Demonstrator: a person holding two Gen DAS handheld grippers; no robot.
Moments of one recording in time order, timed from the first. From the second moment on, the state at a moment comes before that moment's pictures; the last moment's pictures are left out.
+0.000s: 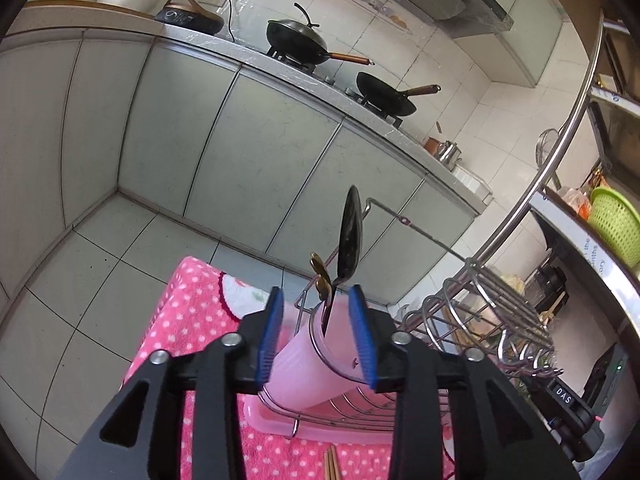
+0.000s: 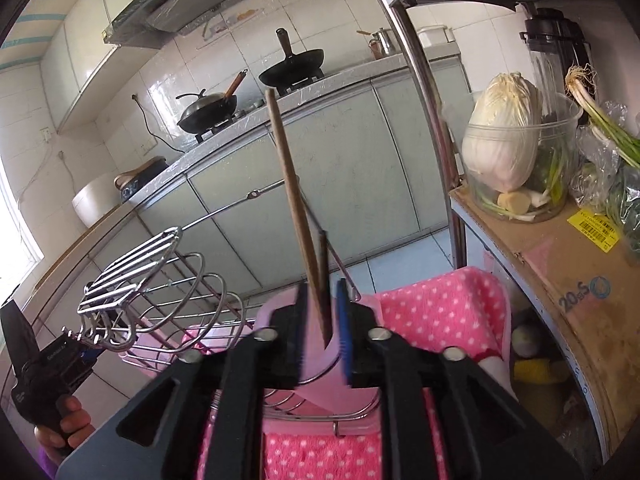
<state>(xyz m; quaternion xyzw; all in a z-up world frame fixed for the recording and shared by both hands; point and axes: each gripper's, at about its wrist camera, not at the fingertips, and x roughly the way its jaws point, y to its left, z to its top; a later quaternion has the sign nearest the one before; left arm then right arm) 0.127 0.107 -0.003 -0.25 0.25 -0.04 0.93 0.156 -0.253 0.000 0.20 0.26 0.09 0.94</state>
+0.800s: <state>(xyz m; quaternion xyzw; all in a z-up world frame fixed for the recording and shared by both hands) 0.069 0.051 -0.071 -0.18 0.44 -0.11 0.88 0.068 -0.240 -0.065 0.19 0.40 0.09 0.89</state>
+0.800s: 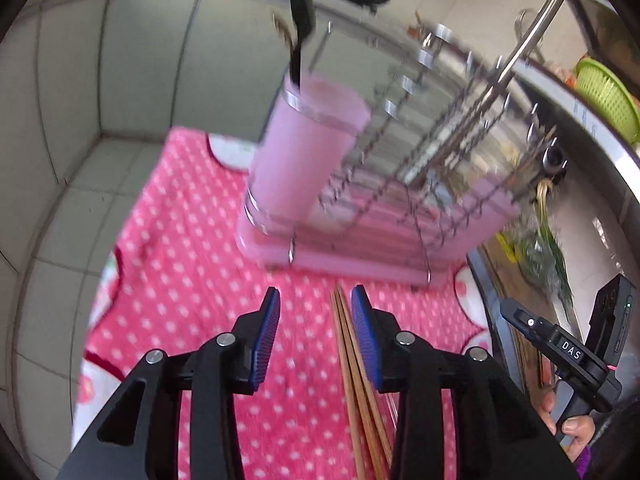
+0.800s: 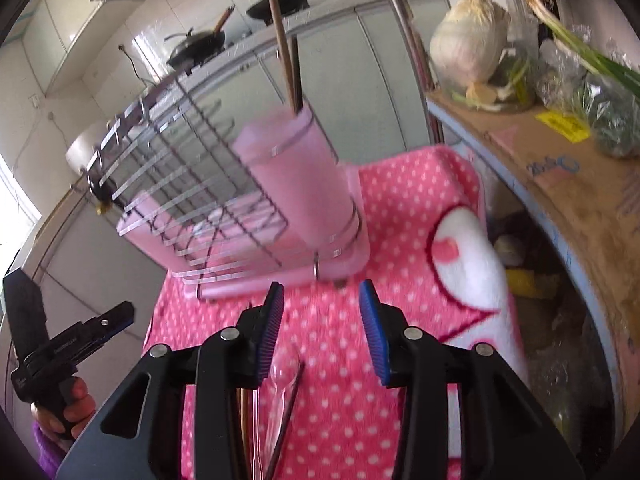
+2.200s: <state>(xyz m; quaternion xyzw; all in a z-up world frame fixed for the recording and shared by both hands) 0.143 -0.043 -0.149 -0.04 0.62 -0.11 0.77 0.066 -0.225 -0.124 0.23 0.53 0.15 0.80</state>
